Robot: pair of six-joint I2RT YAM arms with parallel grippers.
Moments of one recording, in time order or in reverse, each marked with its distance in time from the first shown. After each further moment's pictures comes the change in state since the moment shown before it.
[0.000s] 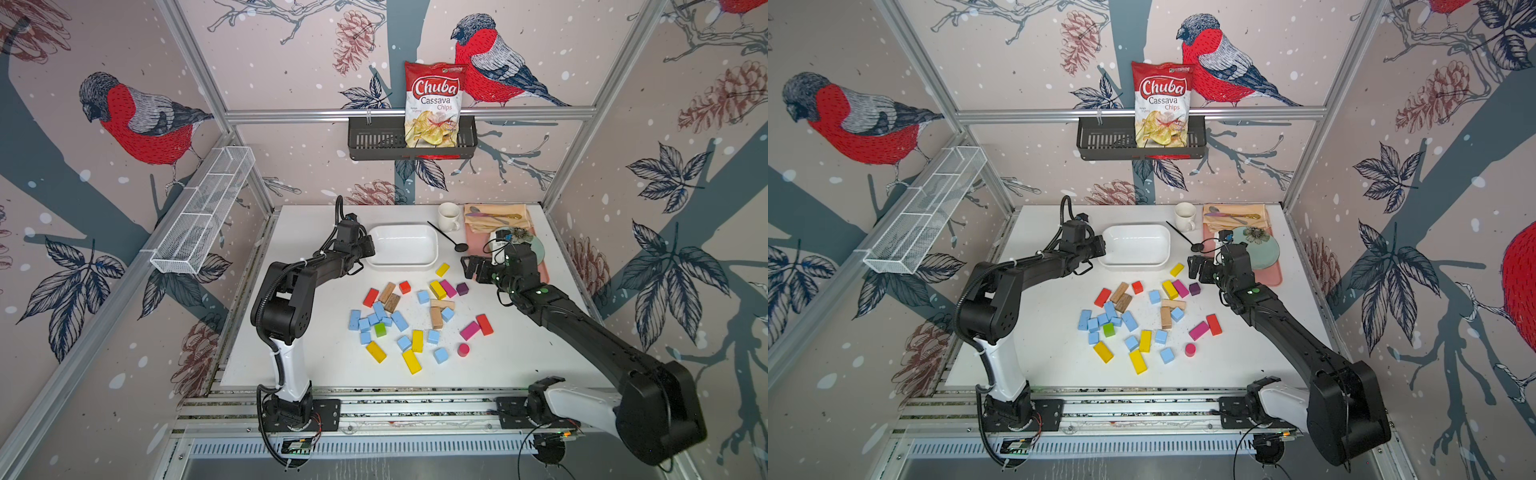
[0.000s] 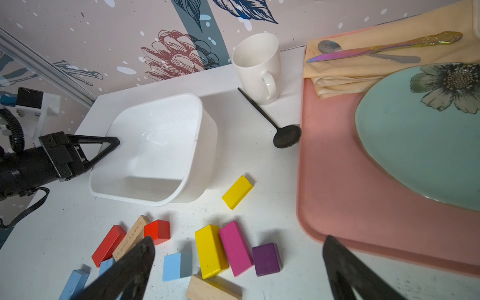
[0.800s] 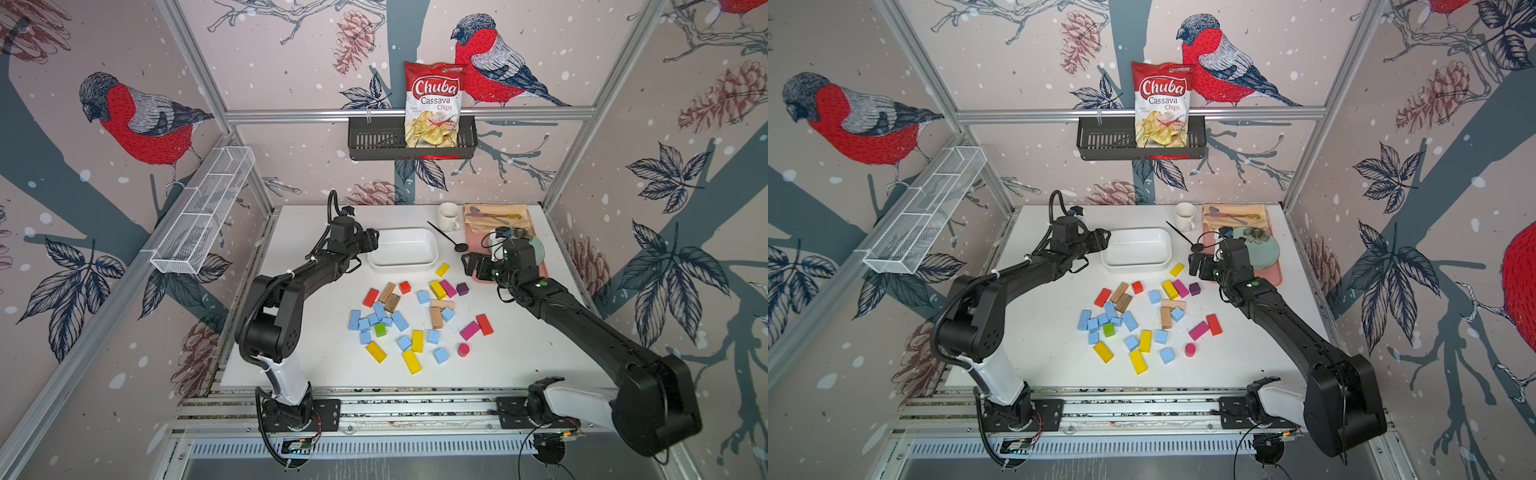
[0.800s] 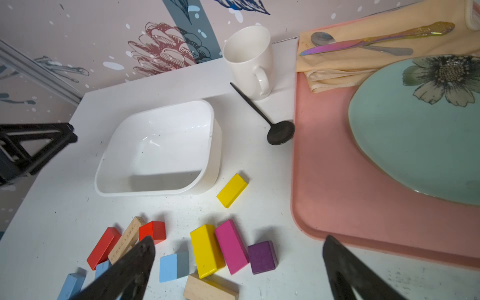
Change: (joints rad) left arm -0.001 -0.251 -0.103 0.034 0.042 0.033; right arm 0.045 0.069 0.105 -0.123 0.061 -0.021
